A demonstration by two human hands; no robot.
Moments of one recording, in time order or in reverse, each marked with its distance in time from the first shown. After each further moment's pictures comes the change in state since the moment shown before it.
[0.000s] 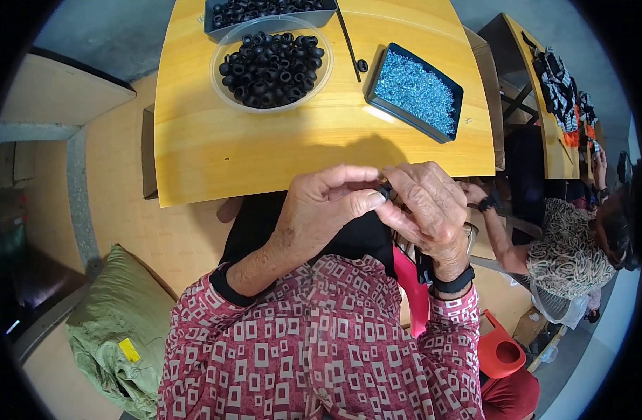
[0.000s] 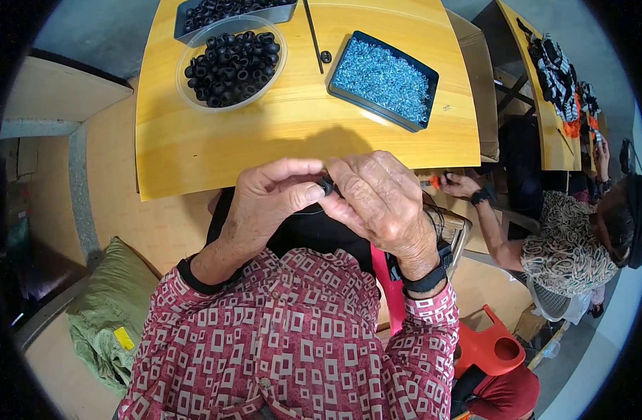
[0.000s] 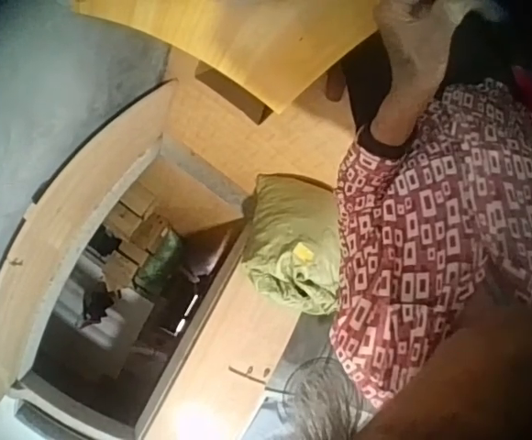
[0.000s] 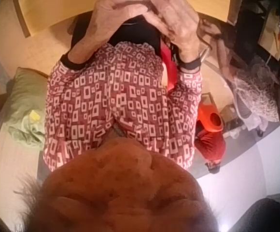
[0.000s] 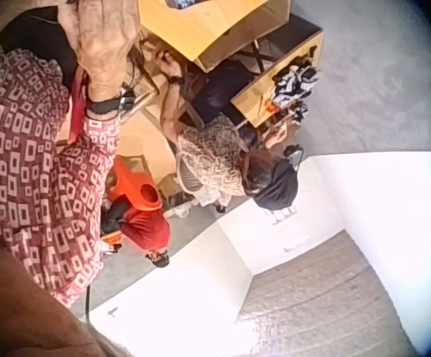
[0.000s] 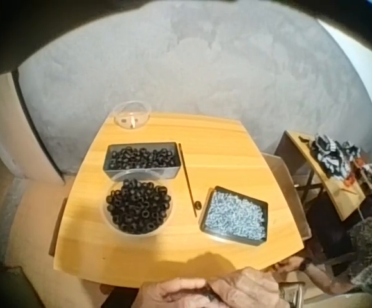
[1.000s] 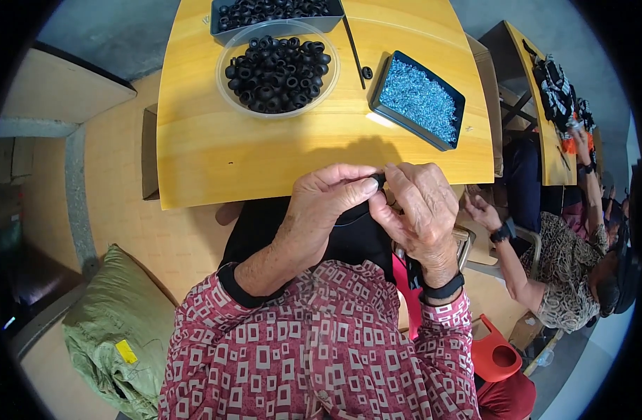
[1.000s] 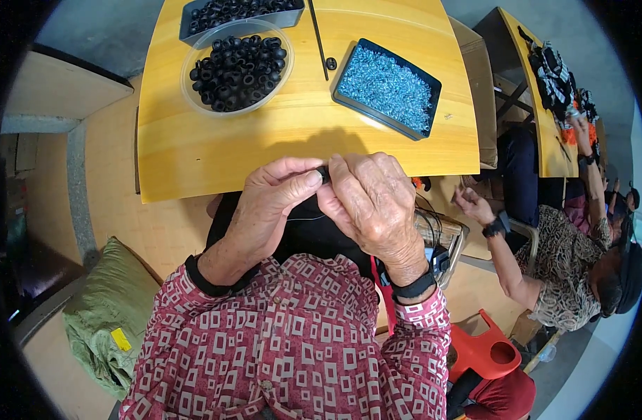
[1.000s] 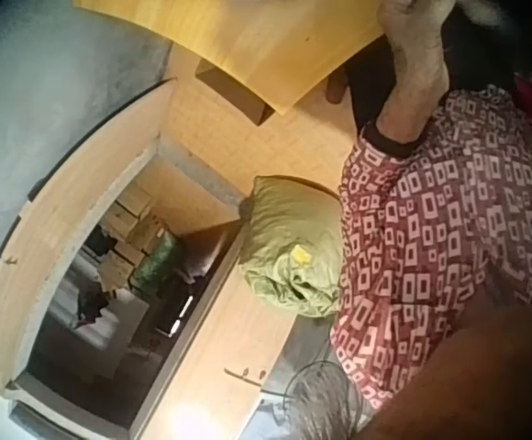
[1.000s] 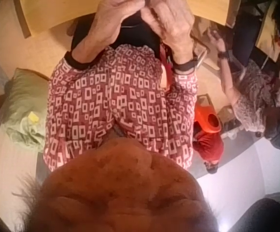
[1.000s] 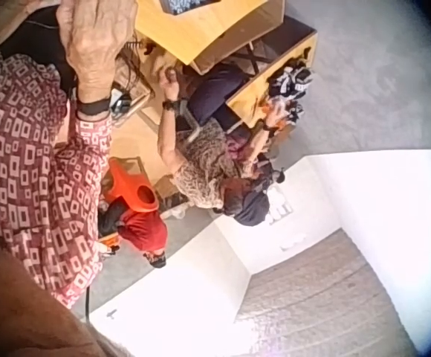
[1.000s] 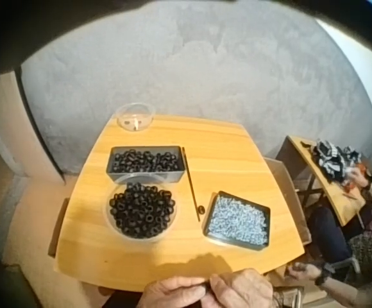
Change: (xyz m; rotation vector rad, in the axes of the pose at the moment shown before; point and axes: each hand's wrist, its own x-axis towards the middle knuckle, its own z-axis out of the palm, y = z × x) left_hand 0.008 -0.011 -0.001 -0.283 0.129 -0.058; right_hand 0.006 -0.005 0.012 -0.112 -0.006 0.065
